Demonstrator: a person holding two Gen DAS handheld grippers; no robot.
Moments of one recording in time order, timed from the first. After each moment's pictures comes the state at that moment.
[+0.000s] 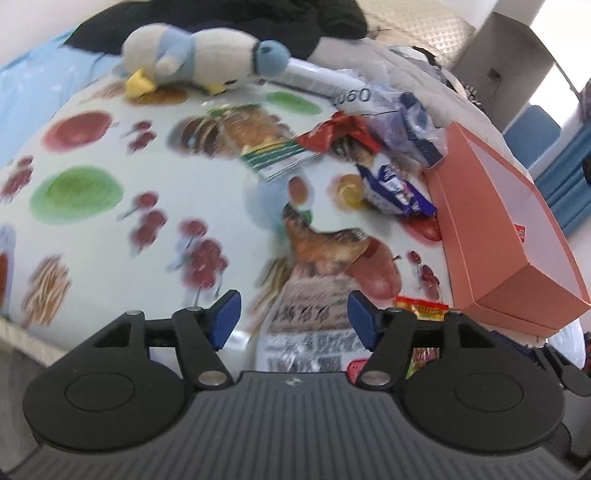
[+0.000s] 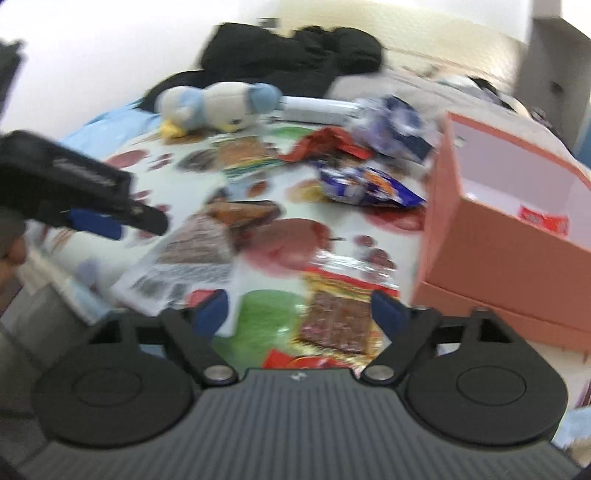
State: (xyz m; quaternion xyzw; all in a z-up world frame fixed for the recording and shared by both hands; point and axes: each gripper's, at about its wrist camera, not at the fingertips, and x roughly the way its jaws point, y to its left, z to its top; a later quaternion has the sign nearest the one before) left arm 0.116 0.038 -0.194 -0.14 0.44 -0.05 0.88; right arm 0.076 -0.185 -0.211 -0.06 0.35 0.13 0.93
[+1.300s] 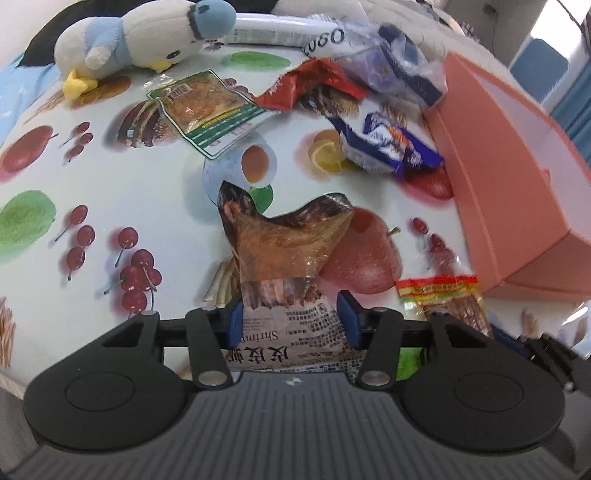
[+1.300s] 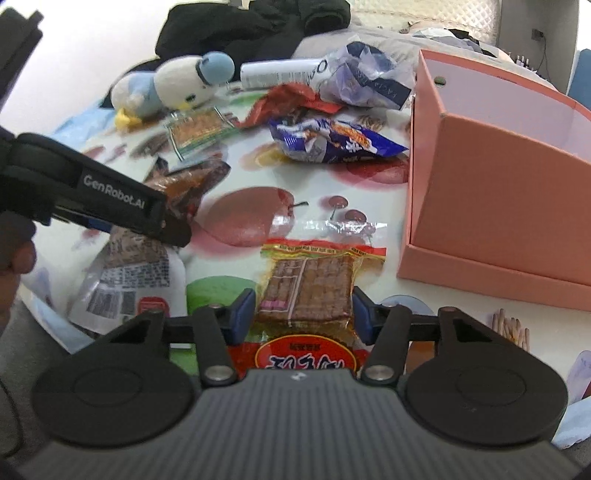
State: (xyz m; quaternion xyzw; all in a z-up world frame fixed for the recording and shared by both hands) left arm 0.170 -0.024 -0.222 -0.07 0.50 -0.06 0.86; right arm 0.111 -0.214 -0.250 -0.01 0.39 0.11 0.91
